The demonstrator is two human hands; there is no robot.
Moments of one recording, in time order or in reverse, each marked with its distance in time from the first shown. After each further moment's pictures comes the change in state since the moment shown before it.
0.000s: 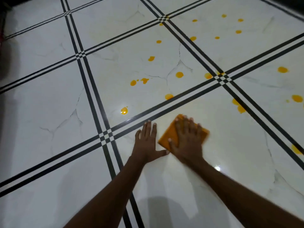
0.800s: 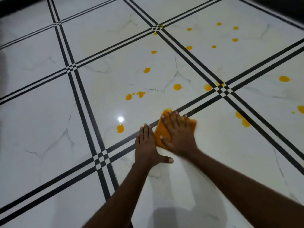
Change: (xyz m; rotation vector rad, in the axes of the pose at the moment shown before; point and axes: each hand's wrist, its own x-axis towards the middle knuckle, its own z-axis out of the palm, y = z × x) left_hand 0.059 0.002 -0.019 -0.143 0.068 -0.116; right_hand 0.103 0.004 0.004 0.034 0.038 -0.185
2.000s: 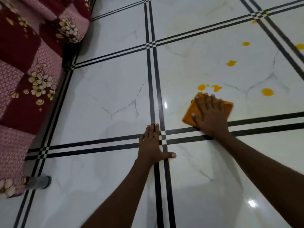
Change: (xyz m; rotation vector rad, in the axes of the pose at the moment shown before) left_hand -0.080 -0.167 -0.027 -0.037 0.074 -0.339; right_hand 0.120 -0.098 0.038 -0.039 -0.082 -0.149
